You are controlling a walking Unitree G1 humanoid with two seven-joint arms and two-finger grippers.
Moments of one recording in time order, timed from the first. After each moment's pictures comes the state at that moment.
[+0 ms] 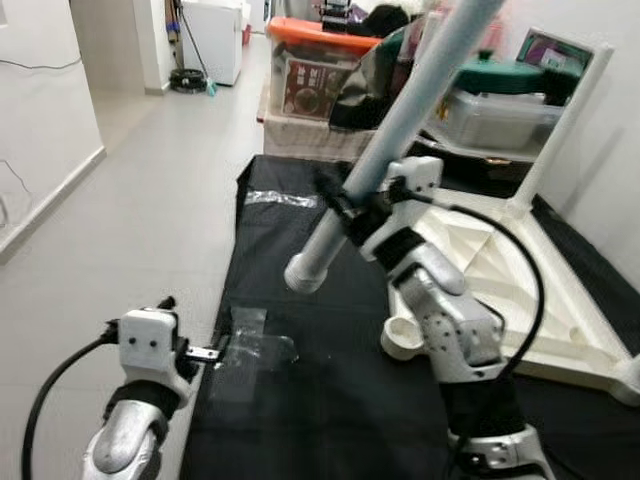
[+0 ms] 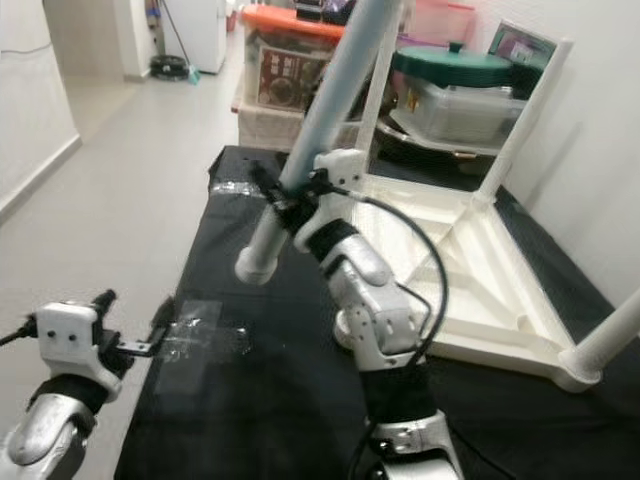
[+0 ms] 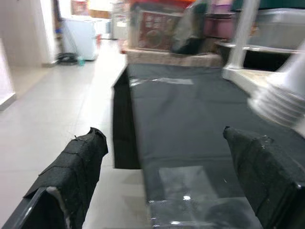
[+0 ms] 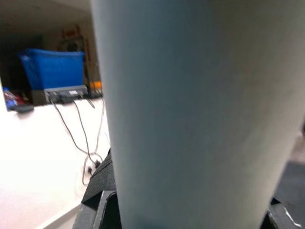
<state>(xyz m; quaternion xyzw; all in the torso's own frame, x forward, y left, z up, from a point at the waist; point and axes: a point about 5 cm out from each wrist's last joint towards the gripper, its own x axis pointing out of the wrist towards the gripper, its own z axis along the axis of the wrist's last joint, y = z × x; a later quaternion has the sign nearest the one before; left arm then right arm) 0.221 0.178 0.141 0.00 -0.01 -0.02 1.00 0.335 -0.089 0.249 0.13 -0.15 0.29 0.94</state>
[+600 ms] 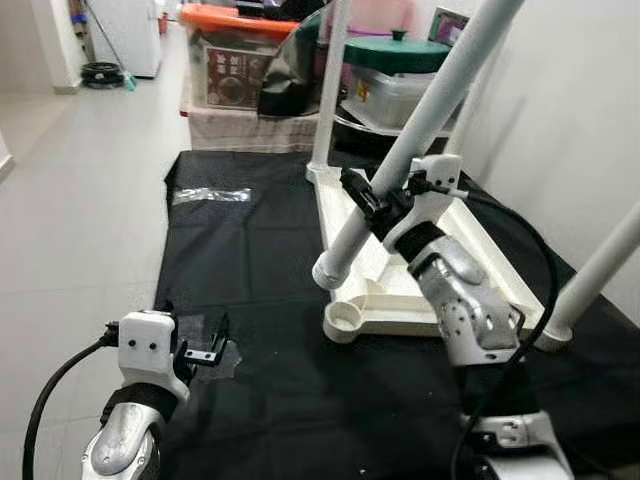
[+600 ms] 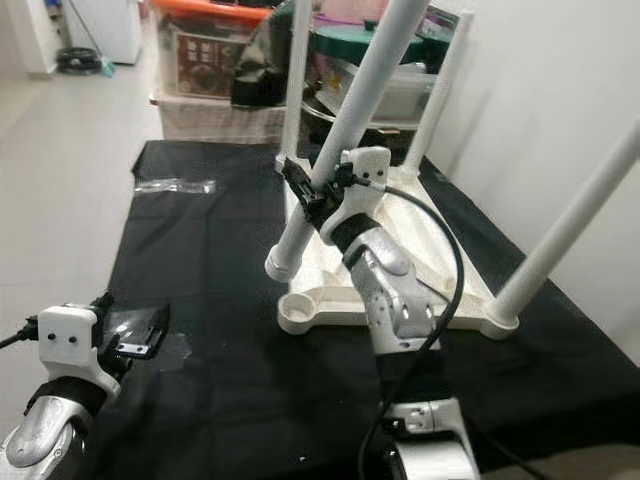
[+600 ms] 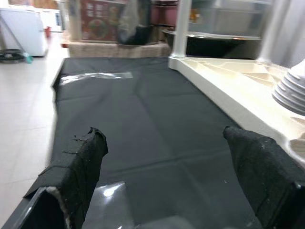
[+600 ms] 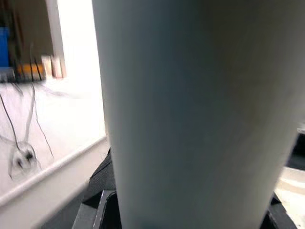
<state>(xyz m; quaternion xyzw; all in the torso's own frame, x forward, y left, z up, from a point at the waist) 0.224 0.173 0.140 0.00 -0.01 -0.03 1.00 0.349 -0.123 0.257 0.06 -0.14 0.28 0.95</state>
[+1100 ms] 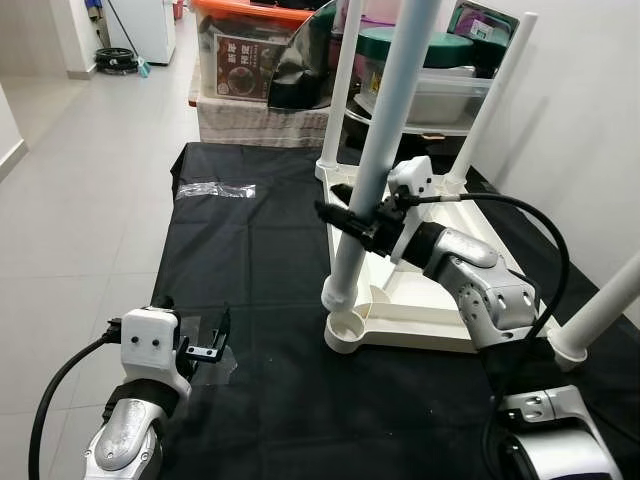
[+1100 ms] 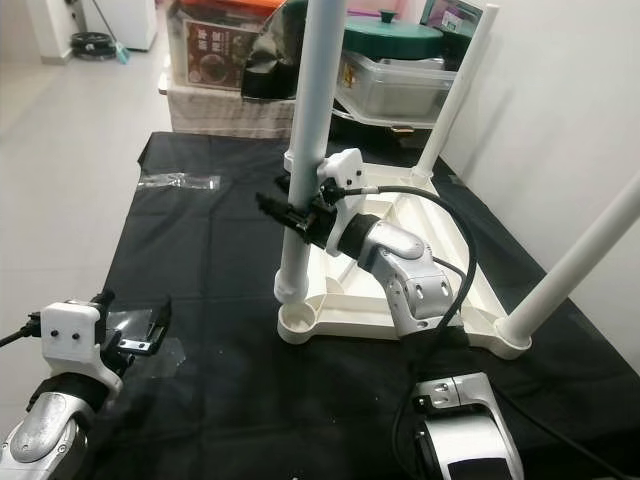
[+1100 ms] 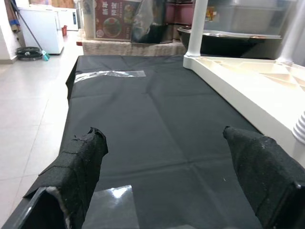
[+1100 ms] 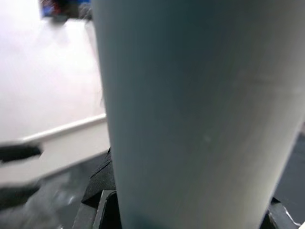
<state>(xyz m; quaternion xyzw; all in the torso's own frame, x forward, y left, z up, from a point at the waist) 0.226 0.172 0.140 0.01 -0.02 -0.03 1.00 0.352 -0.123 0.244 -0.04 -0.06 0.48 0.88</state>
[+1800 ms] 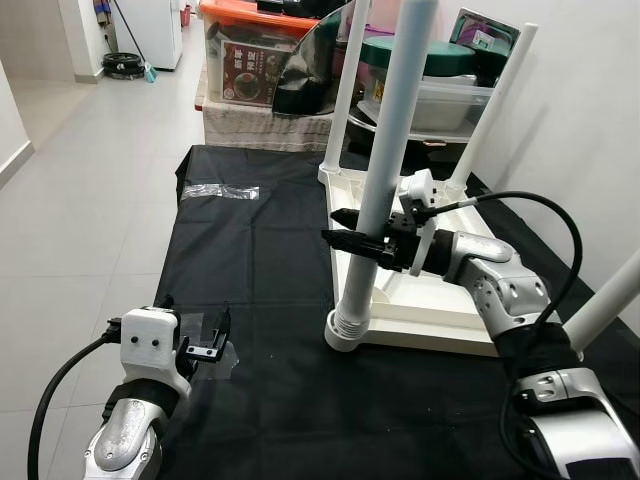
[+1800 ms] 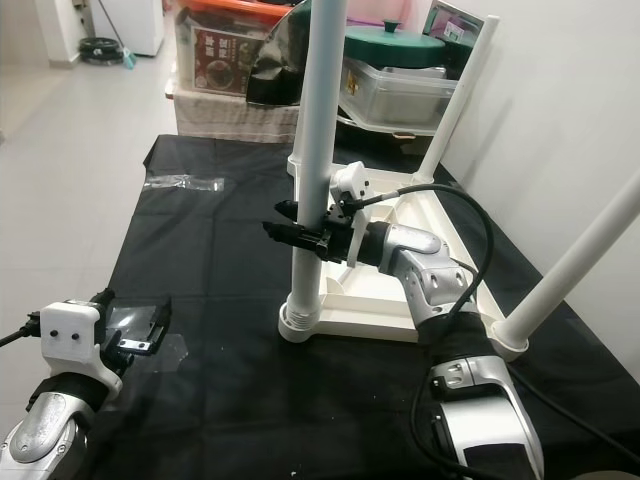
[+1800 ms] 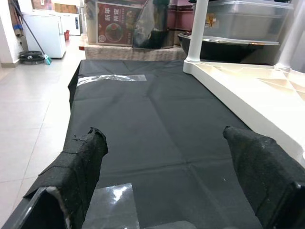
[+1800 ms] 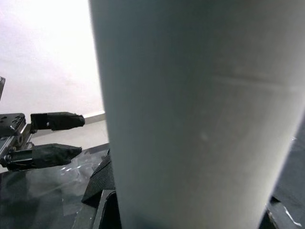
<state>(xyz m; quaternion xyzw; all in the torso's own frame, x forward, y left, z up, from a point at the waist) 0.225 0.173 0.140 0.01 -0.02 -0.03 1.00 0.354 -0.134 0.234 -0.03 -0.04 0.56 0.83</state>
